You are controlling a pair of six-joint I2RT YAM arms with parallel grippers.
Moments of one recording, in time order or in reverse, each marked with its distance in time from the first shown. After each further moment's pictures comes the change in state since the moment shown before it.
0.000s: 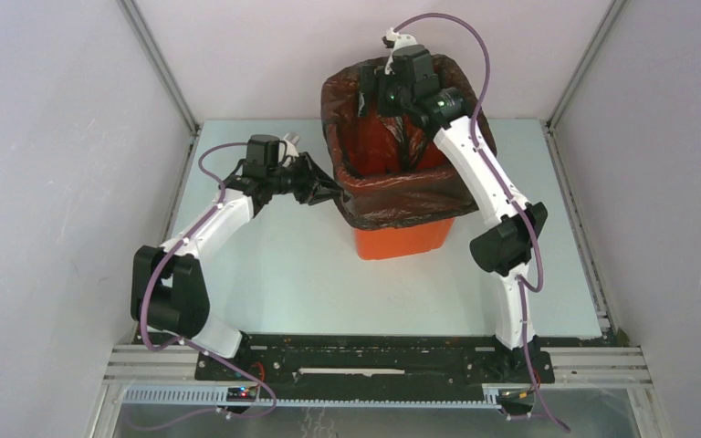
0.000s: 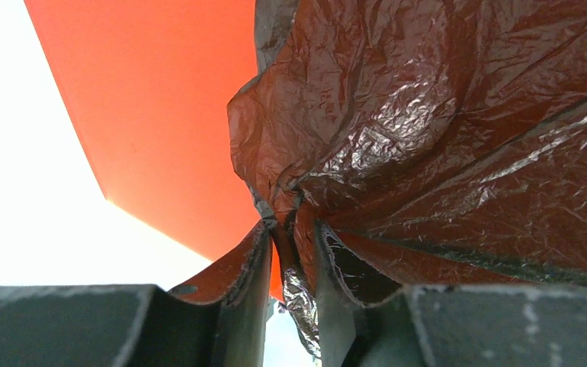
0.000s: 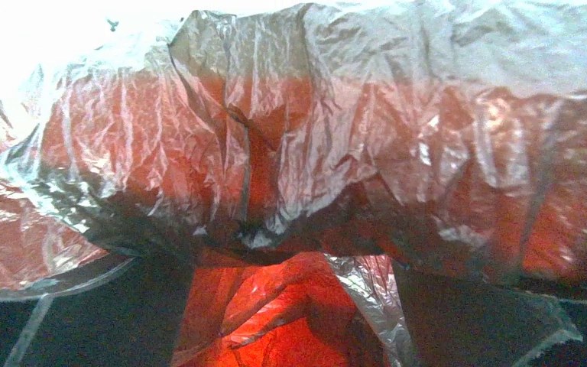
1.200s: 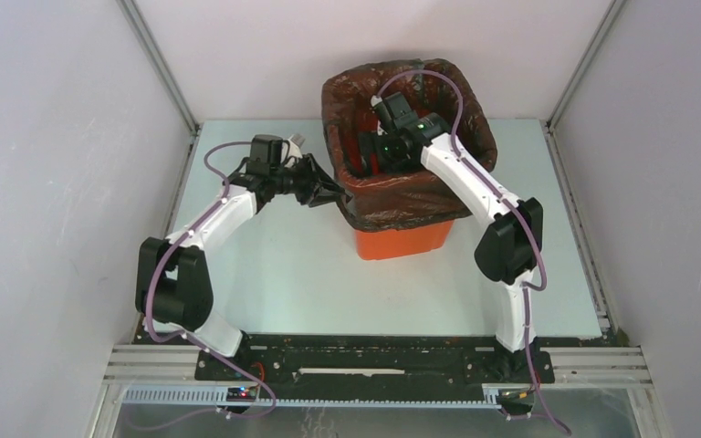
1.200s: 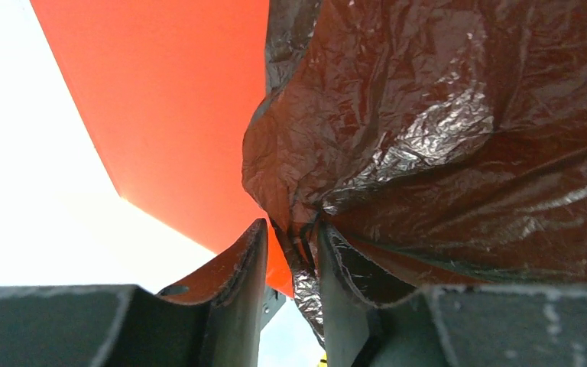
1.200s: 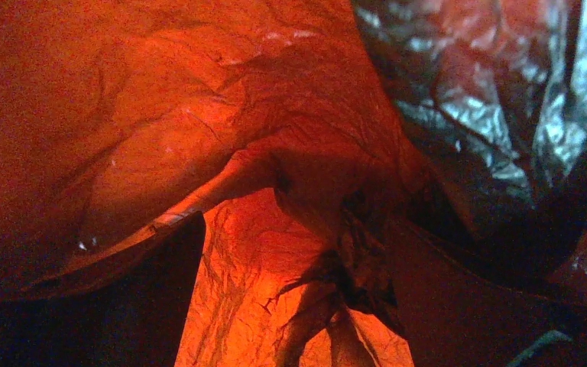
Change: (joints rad) left arm 0.001 0.043 0.023 -0.029 0.036 0.058; right arm 0.062 -0.088 -0.381 -0.224 -0.023 0.015
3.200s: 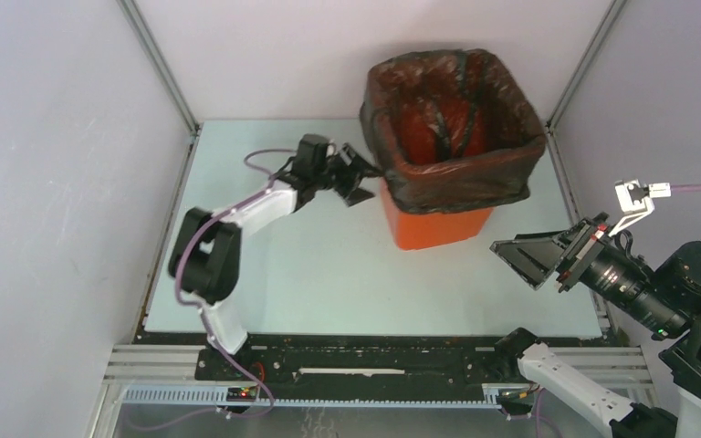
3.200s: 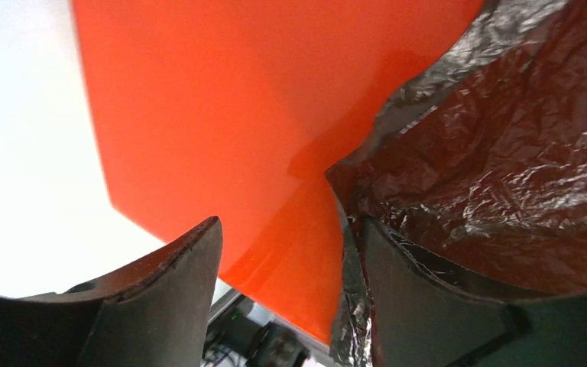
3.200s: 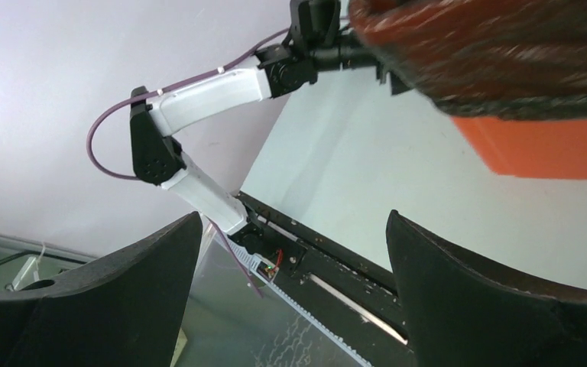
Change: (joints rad) left arm -0.169 0.170 0.026 0.234 -0.220 -0.377; right arm -0.027 -1.369 -0.405 -0.133 -0.224 0.363
